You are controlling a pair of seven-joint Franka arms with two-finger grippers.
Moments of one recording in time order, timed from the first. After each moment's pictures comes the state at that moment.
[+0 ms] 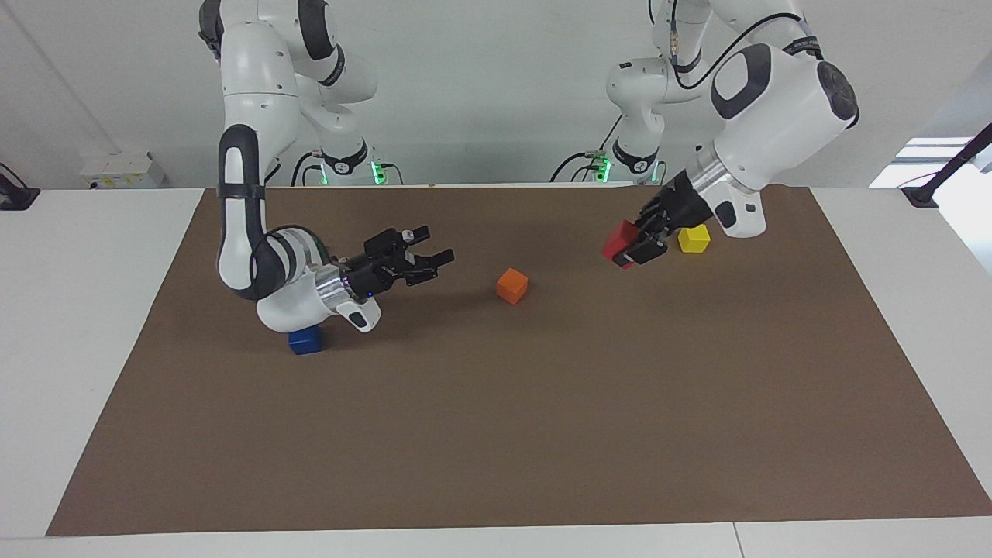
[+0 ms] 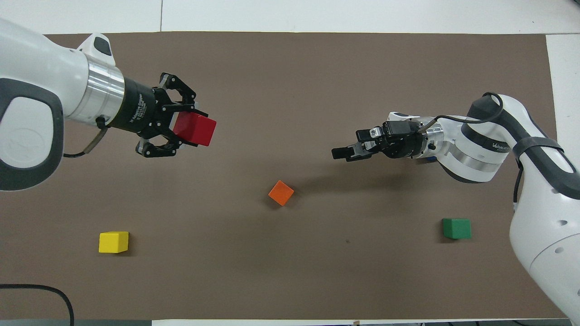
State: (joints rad) left arm 0.03 0.14 -0.36 -1.59 -0.46 1.81 -1.39; right arm 0.08 0.48 -0.02 -1.94 1.80 1.20 -0.64
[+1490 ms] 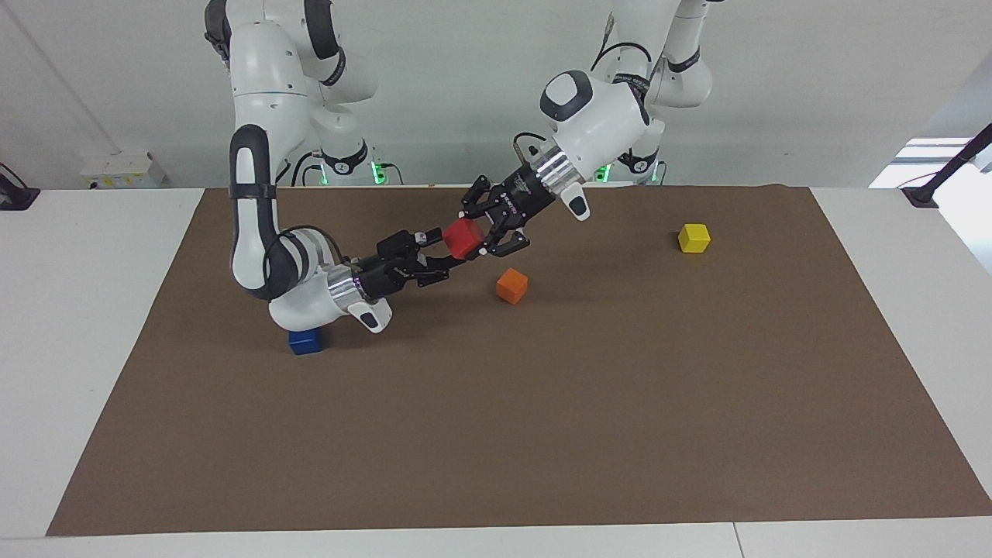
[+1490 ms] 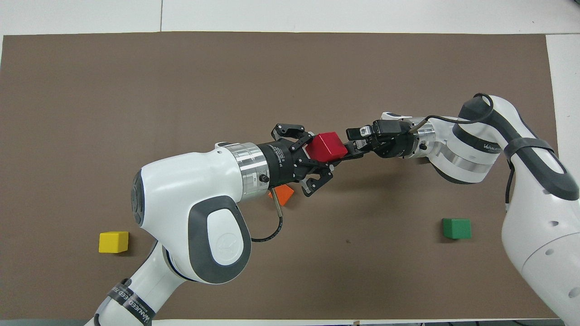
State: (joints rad) left arm -0.32 0.07 -0.43 -1.98 -1.11 2.66 -1.94; right arm 0.10 0.48 -0.03 -1.94 1.82 1.23 -0.64
